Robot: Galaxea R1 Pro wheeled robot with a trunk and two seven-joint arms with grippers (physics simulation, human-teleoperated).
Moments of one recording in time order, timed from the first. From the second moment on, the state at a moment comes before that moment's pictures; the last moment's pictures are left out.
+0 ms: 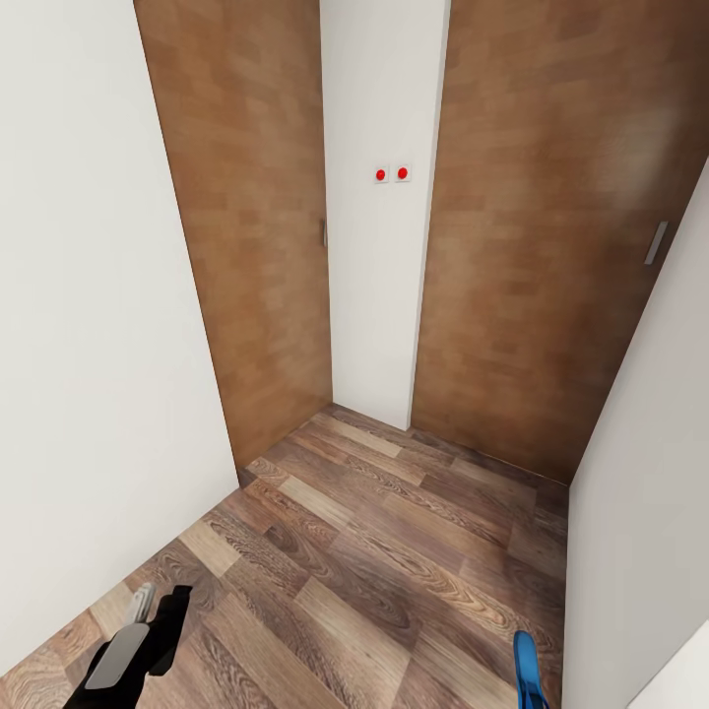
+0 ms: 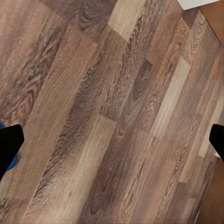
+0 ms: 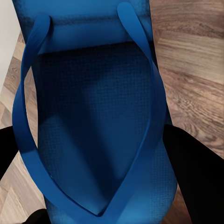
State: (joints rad) left arm -0.42 0.05 0.42 -0.64 1.14 0.17 0.28; right arm -0.29 -0.34 -0.05 -0.17 -0.45 0.02 0.88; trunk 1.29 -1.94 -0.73
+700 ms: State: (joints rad) left arm -0.42 0.05 0.41 -0.64 1.14 0.17 0.28; right arm -0.29 -0.34 -0.05 -0.17 -0.45 0.02 0.87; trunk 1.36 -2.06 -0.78
